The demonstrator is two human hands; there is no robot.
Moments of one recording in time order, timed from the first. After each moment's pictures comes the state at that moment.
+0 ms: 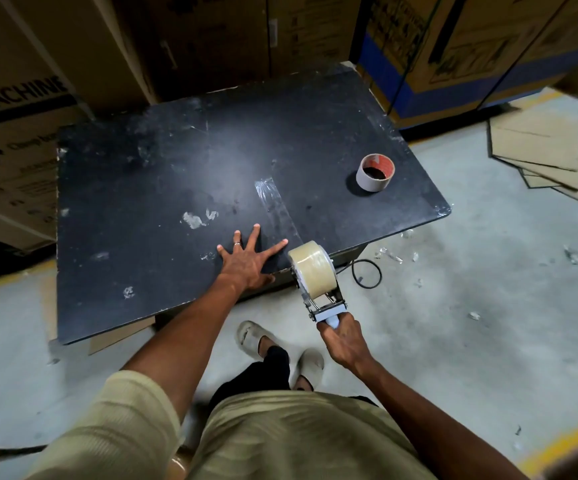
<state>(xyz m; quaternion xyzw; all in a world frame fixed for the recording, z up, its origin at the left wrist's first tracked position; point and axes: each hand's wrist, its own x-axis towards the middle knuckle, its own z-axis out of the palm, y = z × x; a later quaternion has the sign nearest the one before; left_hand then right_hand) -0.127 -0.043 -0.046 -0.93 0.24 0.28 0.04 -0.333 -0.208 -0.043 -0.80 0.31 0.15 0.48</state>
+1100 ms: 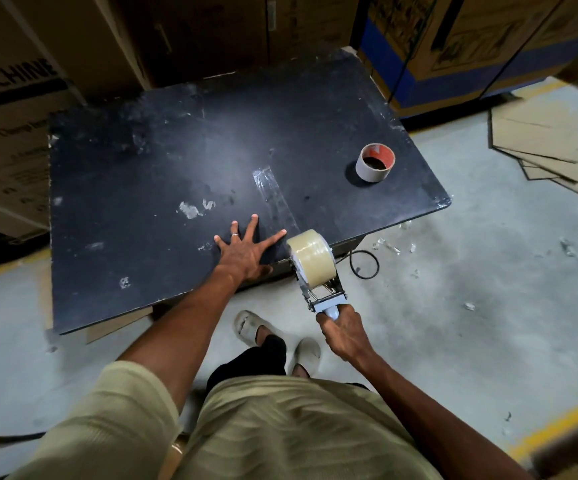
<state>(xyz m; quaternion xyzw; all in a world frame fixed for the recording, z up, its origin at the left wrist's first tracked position) -0.128 -0.043 -0.041 -0.93 0.24 0.28 0.02 -0.334 -0.207 -0.033 -0.78 0.34 0.15 0.50</state>
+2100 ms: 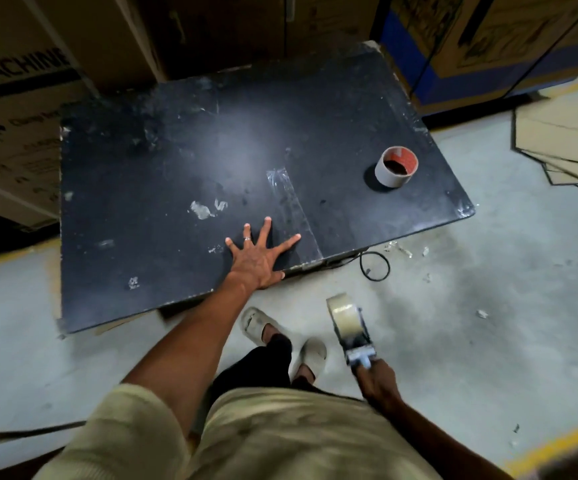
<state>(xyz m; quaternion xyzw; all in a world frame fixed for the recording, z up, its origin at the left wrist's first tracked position) -0.127 -0.044 -0.044 -0.93 0.24 0.26 0.03 -0.409 -0.240 -0.108 -0.81 0.36 0.25 0.39</state>
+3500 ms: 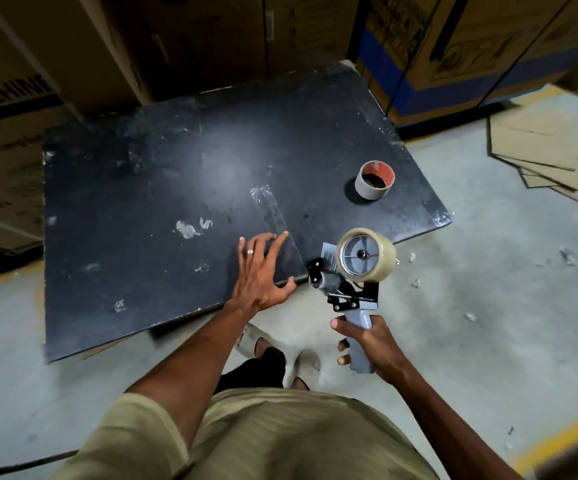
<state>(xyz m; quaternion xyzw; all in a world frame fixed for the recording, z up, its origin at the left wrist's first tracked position) -0.147 -0.066 -0.045 -0.94 0.27 0.03 -0.21 -0.325 -0.259 -0.007 -0.58 0.37 0.15 0.71</state>
